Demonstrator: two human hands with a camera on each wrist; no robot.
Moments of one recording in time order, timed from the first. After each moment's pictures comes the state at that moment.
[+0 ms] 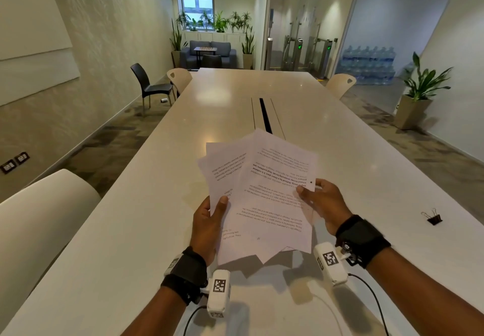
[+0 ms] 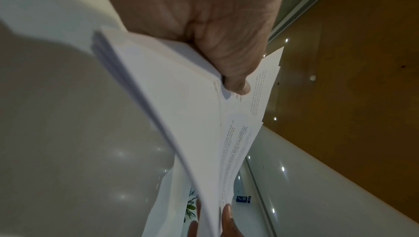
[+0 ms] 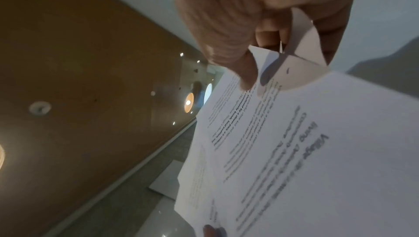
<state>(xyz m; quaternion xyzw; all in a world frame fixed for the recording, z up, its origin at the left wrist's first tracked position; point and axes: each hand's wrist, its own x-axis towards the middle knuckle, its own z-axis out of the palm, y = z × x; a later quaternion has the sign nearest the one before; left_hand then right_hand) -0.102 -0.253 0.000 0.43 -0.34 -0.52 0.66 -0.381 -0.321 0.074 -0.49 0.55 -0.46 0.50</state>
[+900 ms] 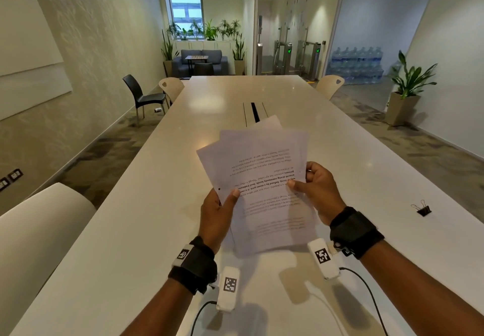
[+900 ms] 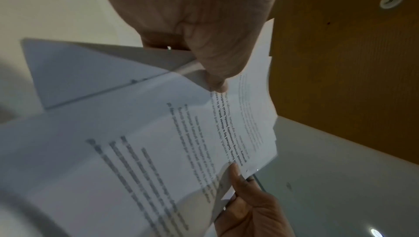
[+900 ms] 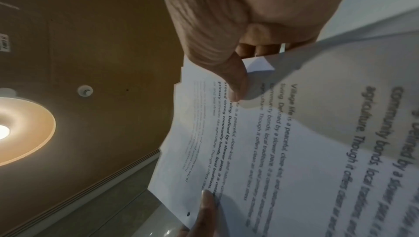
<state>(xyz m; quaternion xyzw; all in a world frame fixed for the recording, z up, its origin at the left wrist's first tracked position) -0.128 -0.261 0.040 0.46 -0.49 -0.43 0.61 -0.382 -0.313 0.098 -0.53 0.47 -0.51 0.48</state>
